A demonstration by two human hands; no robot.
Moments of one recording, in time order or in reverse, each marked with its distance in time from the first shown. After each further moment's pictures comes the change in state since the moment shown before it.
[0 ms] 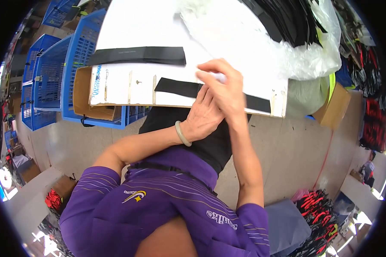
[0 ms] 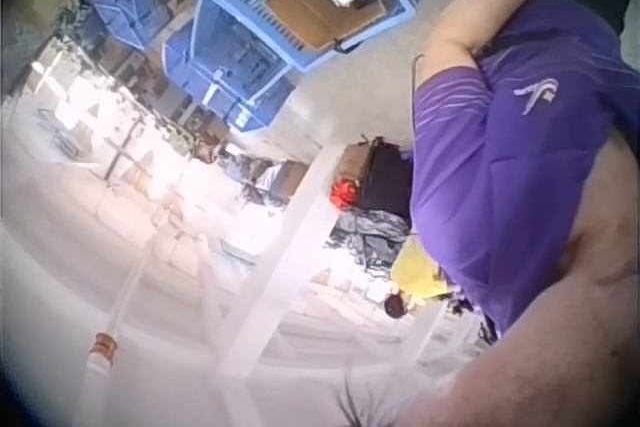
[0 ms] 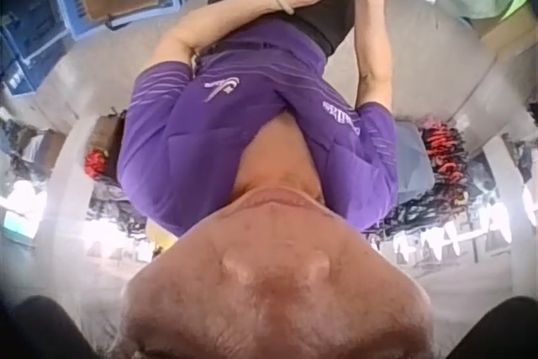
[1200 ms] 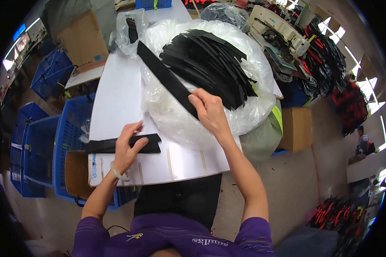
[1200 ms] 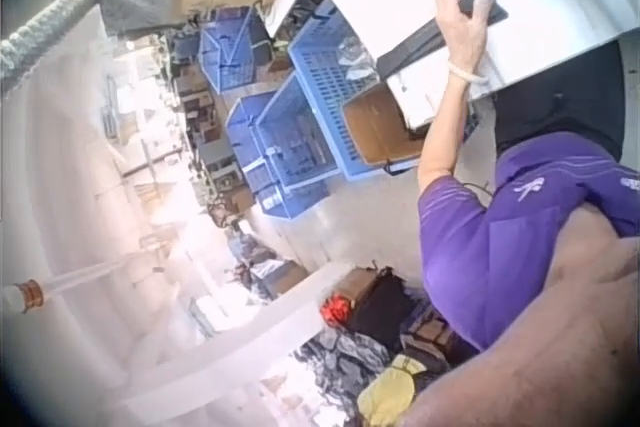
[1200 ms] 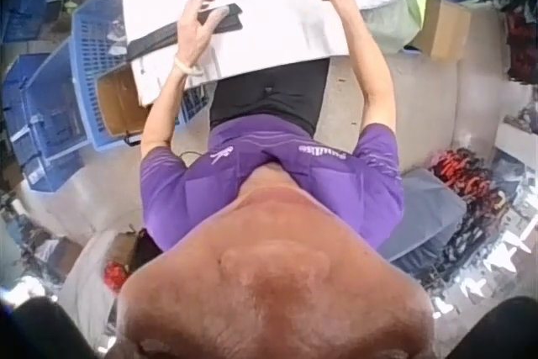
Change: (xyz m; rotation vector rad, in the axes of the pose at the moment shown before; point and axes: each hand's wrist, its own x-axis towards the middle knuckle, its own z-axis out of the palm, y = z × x) left_hand 0.047 -0.114 -0.142 -0.504 0.163 -0.222; right_hand 0.085 -0.085 -0.066 -0.457 0.211 -0.256
